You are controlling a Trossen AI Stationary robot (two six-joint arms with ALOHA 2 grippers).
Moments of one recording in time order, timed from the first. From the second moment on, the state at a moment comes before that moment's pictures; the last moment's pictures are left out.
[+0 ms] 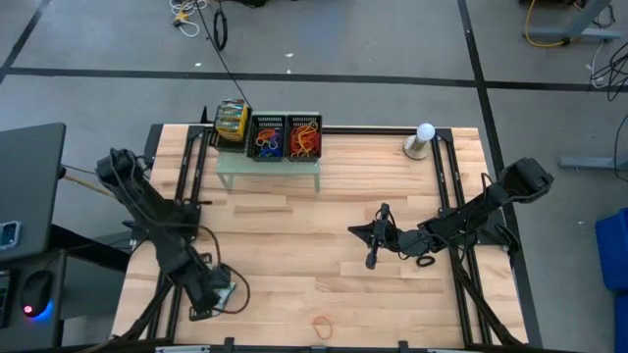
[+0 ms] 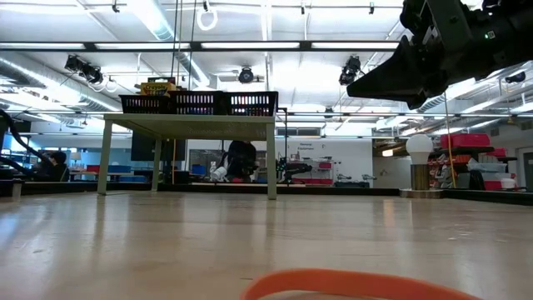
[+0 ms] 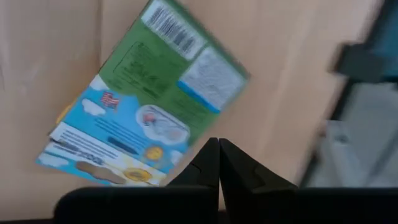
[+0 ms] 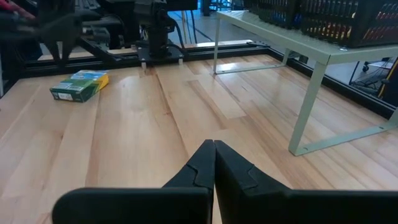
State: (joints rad) left arm -0.94 1.43 0.81 -0.69 0.11 -1.16; right arm 0.47 1.44 0.43 0.70 0.73 0.22
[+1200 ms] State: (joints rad) left arm -0.70 1.50 0.91 -1.14 -0.22 -0.67; right arm 0.47 1.44 0.43 0.71 0.73 0.22
